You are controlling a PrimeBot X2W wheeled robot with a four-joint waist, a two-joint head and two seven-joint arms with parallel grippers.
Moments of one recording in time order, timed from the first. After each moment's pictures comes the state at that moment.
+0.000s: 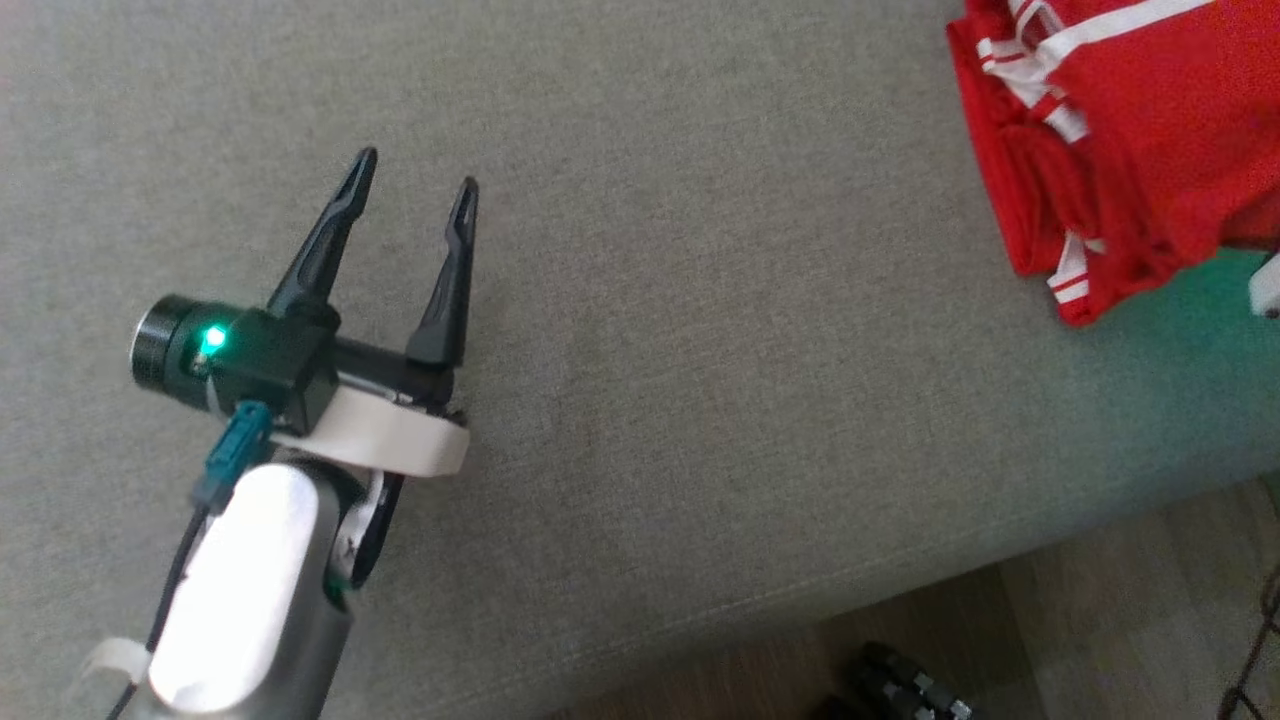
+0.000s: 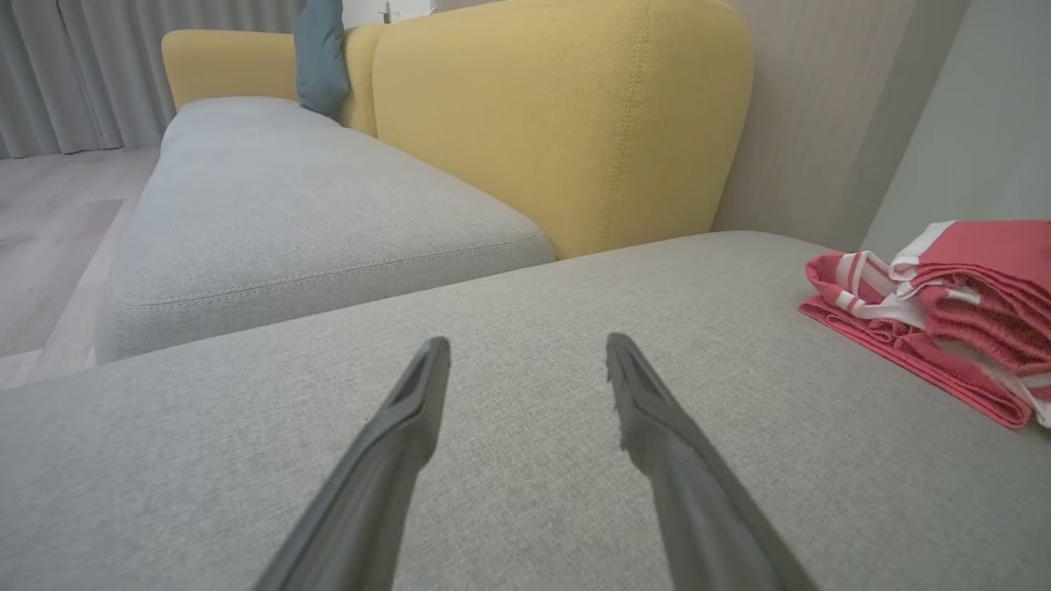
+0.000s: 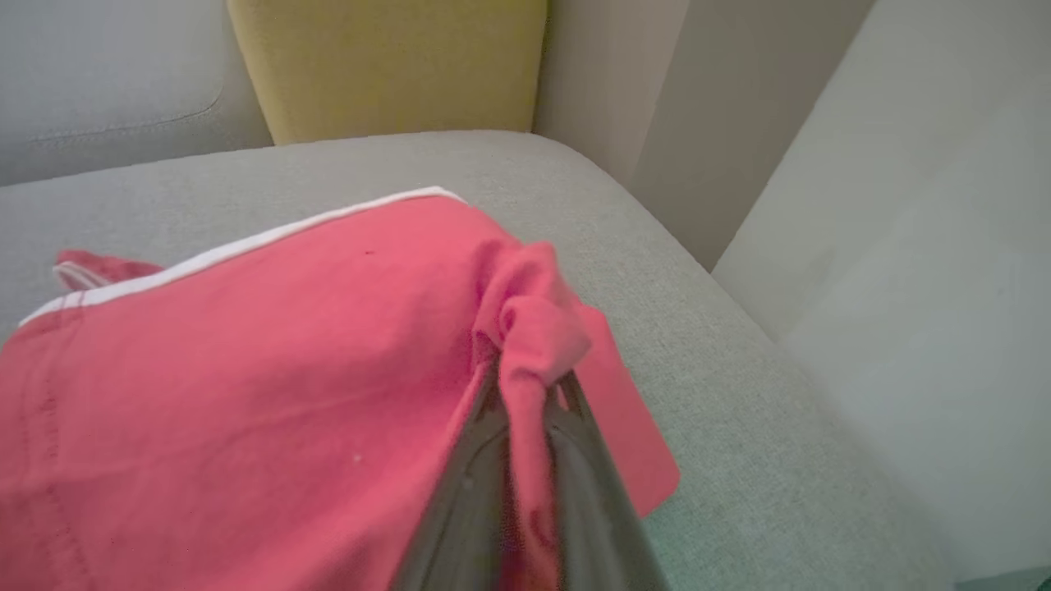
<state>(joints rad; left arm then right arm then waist) -0.34 0.21 -0.35 0.01 -0.14 0.03 -0.21 -0.60 -0.34 -0.18 0.58 0.22 0.13 0.10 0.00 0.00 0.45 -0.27</state>
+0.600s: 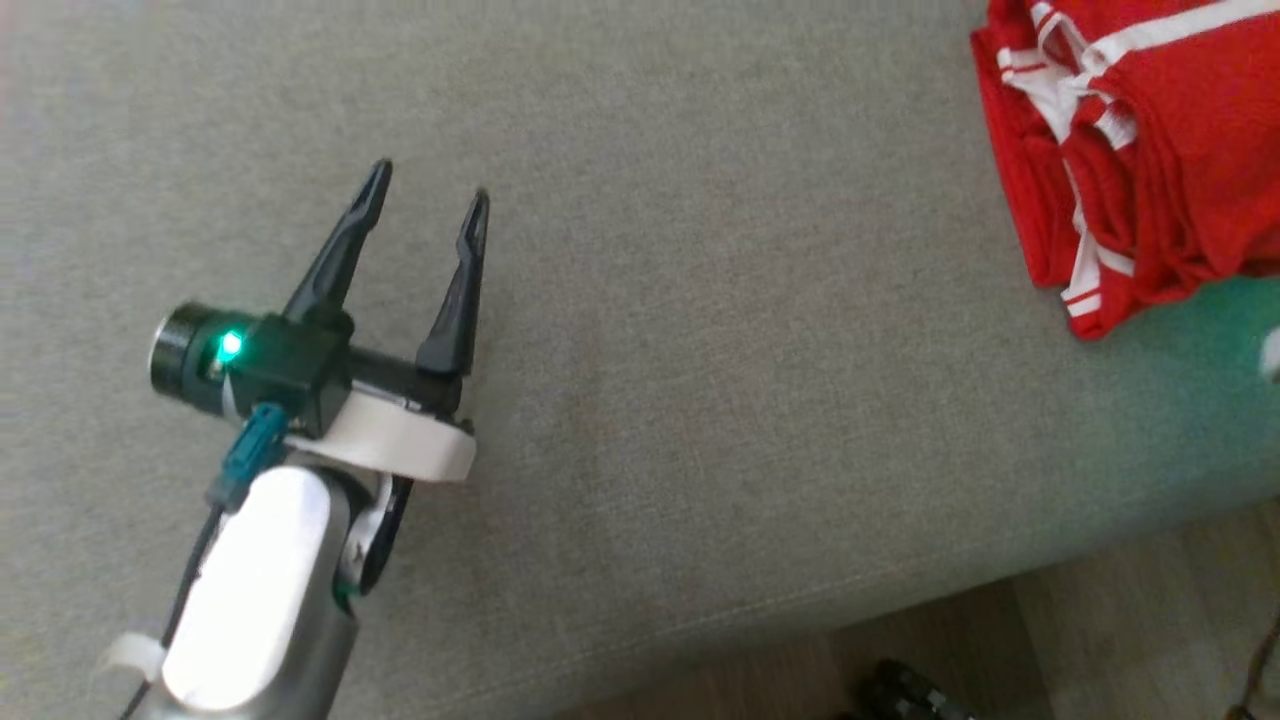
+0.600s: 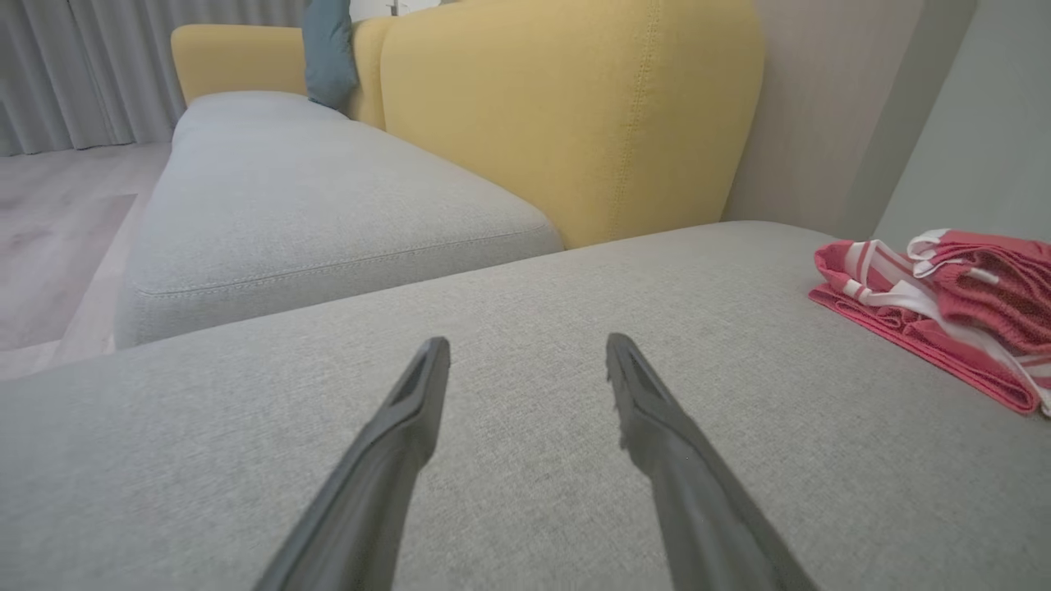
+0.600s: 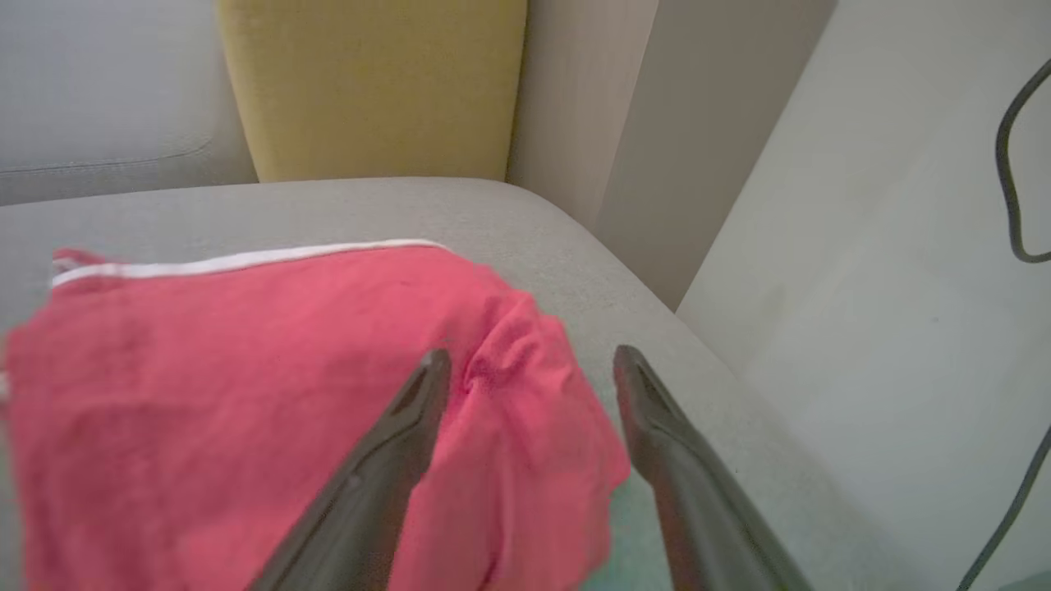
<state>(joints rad) -0.36 0.20 -0.38 0.07 -0.15 0.03 -0.24 -0.52 -0.29 -0.32 0.56 0.11 0.13 -0.07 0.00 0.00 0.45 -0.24</state>
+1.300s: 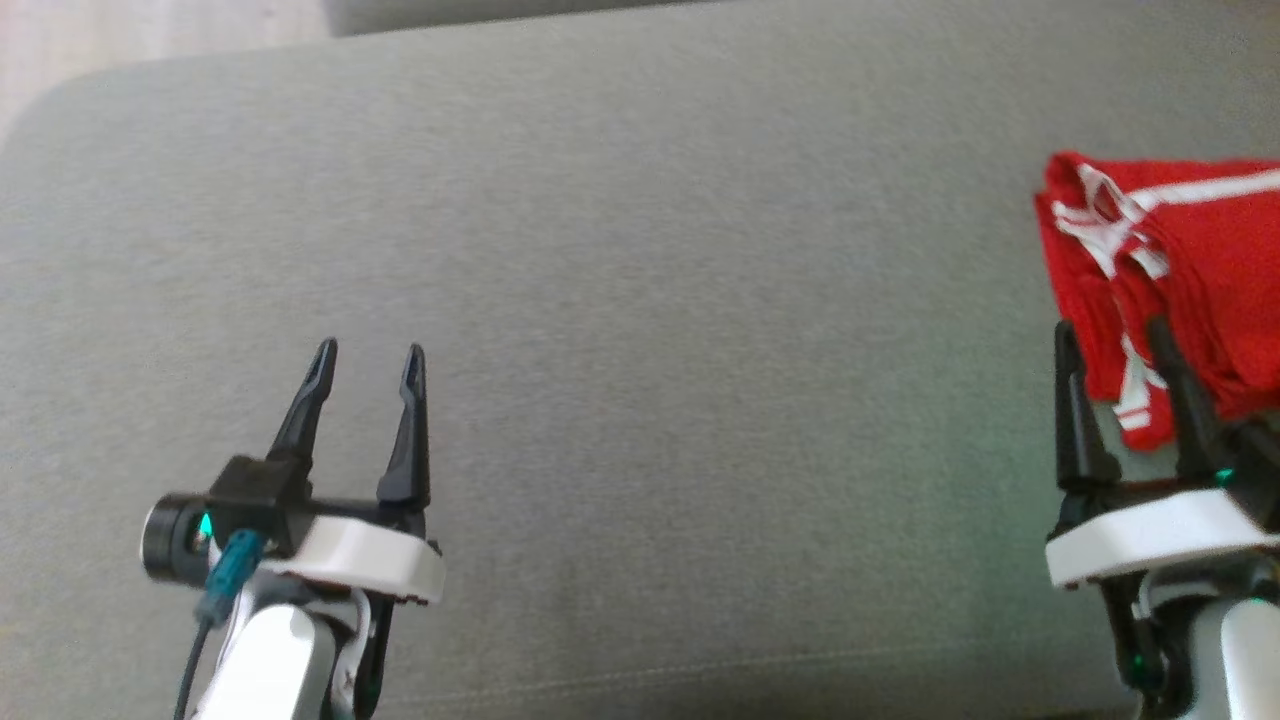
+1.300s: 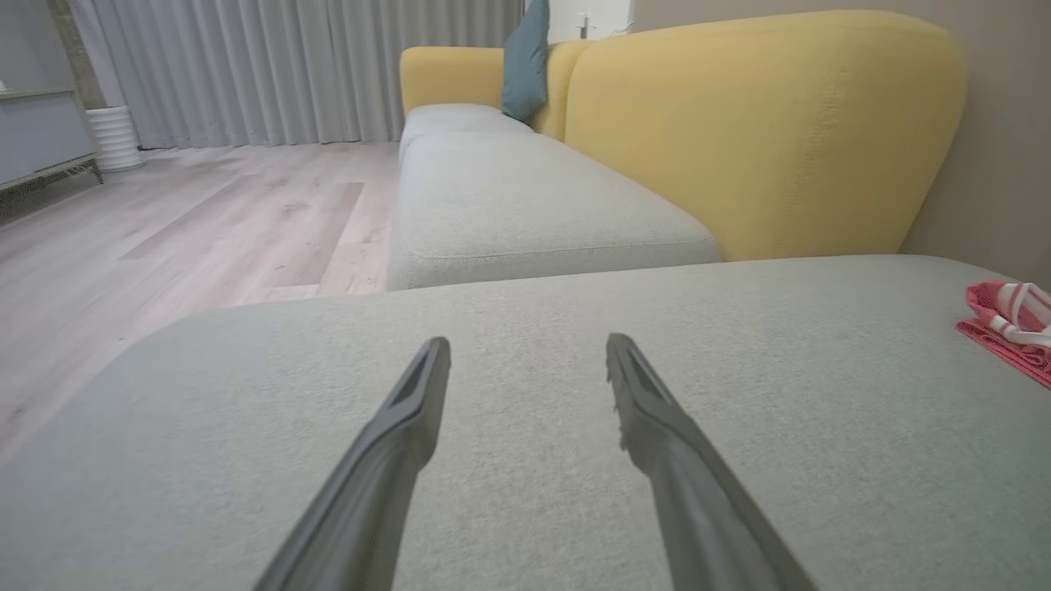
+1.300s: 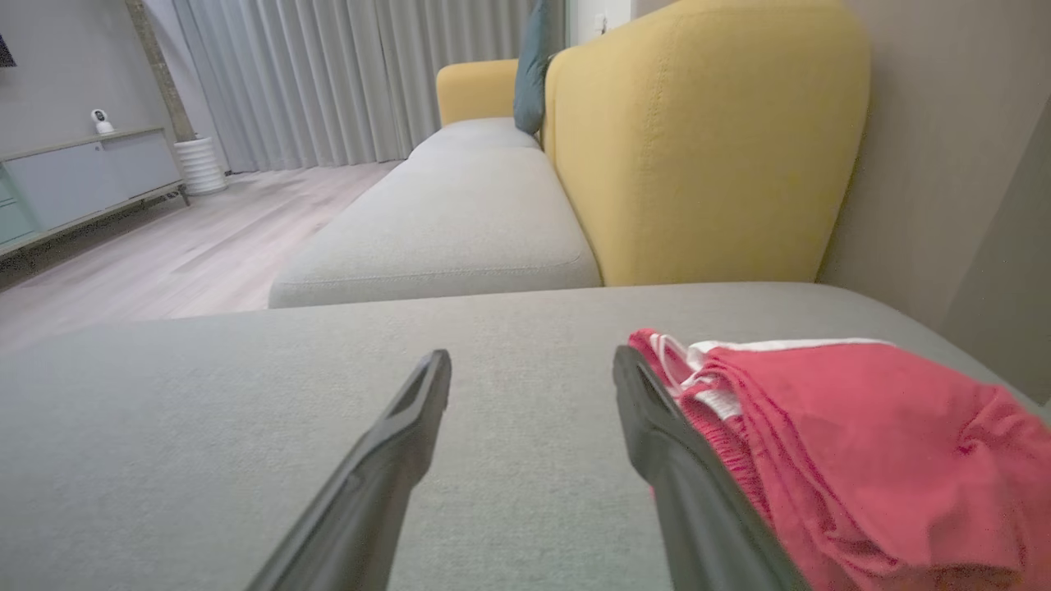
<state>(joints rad) -0.11 0.19 -0.31 0.09 -0.22 0.14 -0.25 -0.01 -0.06 -0.07 -0.09 0.14 0.13 0.03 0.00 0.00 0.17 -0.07</state>
